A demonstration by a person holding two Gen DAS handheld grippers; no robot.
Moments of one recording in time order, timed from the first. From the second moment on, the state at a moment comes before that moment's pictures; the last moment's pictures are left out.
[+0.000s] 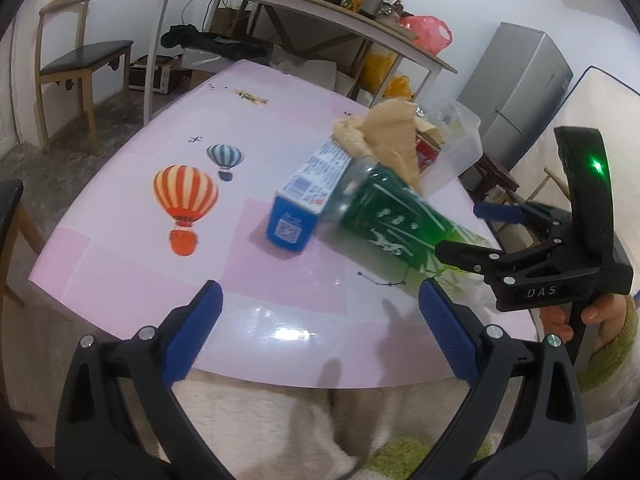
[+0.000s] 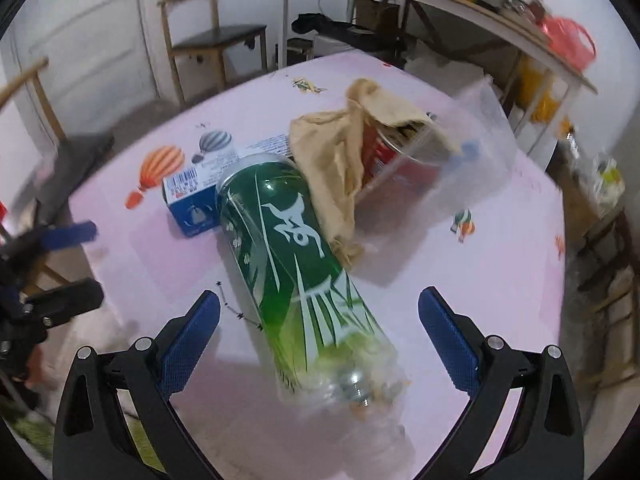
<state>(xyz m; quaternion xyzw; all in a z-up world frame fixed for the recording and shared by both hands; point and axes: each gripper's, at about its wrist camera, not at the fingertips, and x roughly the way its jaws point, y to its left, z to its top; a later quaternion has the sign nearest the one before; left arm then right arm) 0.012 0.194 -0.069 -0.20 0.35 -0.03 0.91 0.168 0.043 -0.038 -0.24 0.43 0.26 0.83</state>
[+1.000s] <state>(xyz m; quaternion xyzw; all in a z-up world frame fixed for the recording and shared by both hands) 0.233 0.232 -0.017 -0.34 0.40 -0.18 0.83 0.210 -0.039 -0.033 0.04 0.44 0.26 0.86</state>
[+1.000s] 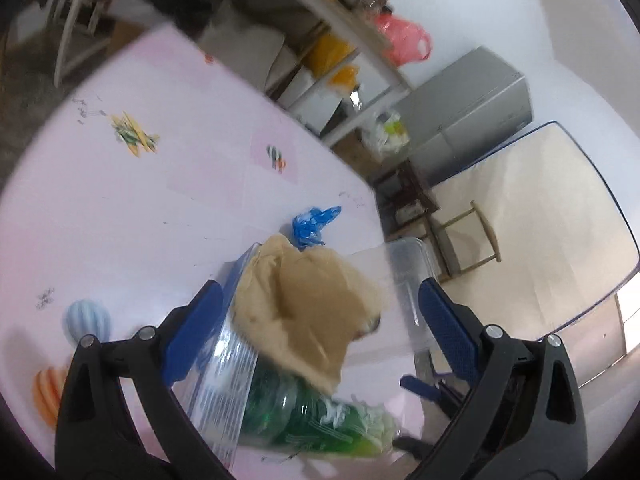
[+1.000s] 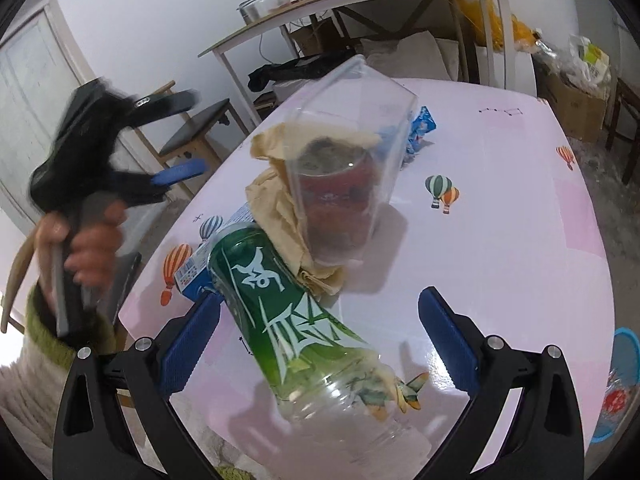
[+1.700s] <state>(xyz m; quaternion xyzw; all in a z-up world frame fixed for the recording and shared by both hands) 0.274 0.195 -0.036 -0.29 0.44 -0.20 0.82 0.229 -0.073 -0.050 0.10 0.44 0.26 0.86</state>
